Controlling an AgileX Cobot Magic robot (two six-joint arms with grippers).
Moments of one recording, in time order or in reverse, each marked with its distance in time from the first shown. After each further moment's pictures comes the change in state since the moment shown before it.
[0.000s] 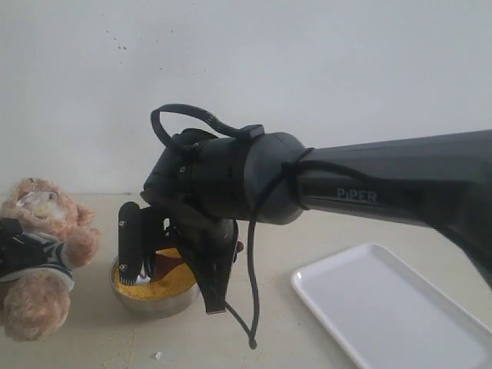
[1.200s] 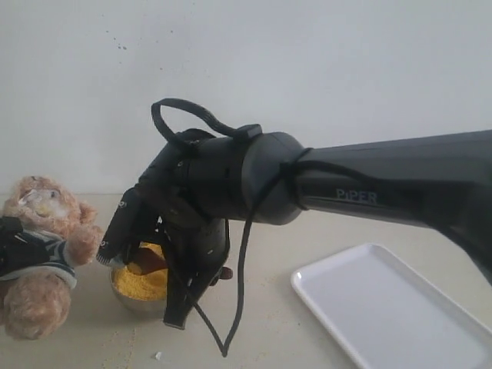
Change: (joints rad) left arm 0.000 0.000 0.000 0.000 0.024 0.000; right arm 0.009 -0.006 -0.001 0.142 0.009 0.298
